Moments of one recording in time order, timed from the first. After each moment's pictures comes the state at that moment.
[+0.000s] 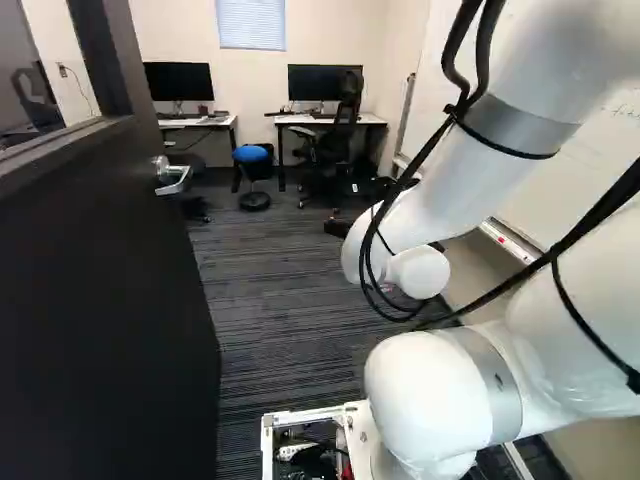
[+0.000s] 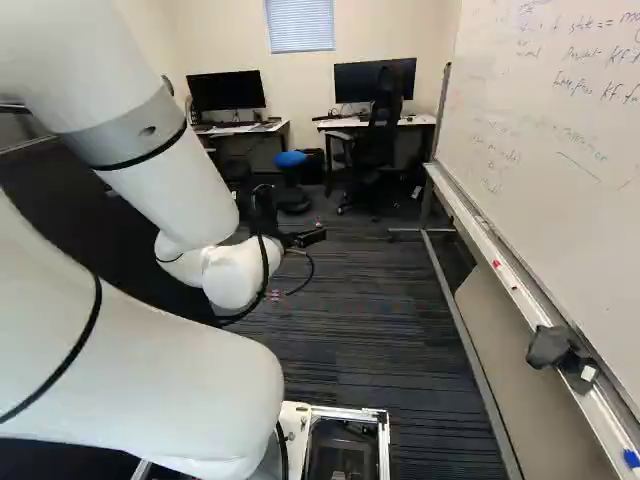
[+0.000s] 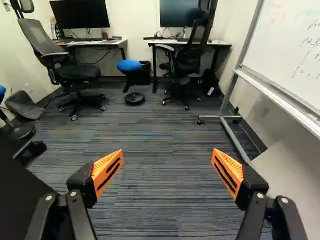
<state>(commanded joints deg) 0.0 16.0 -5.0 0.0 50.0 0.0</state>
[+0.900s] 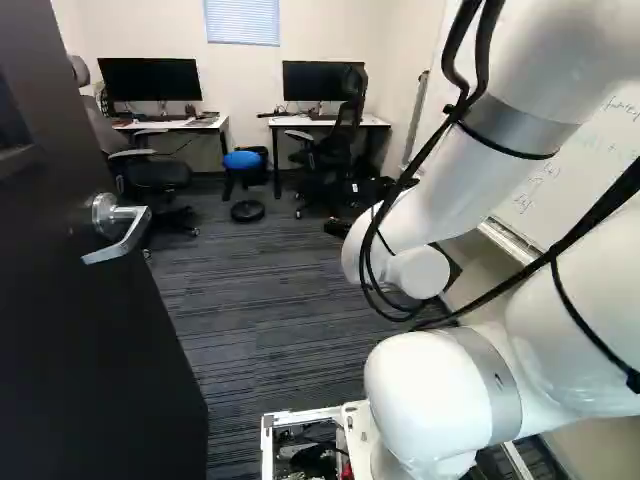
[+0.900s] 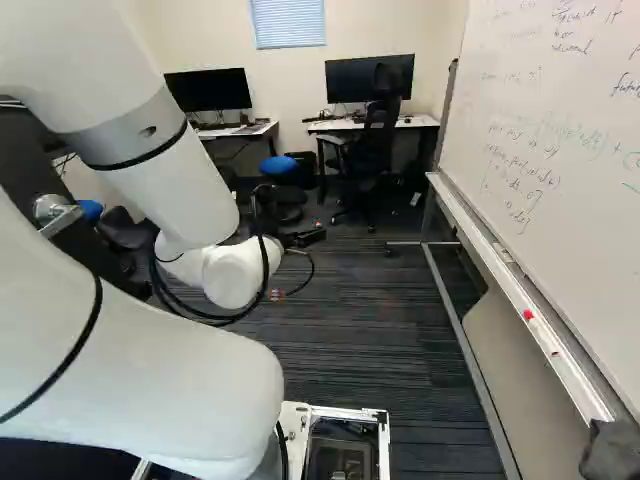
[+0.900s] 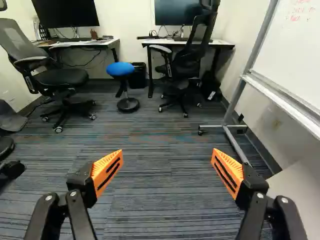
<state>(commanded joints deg) 0.0 16.0 -5.0 0.0 50.0 0.0</state>
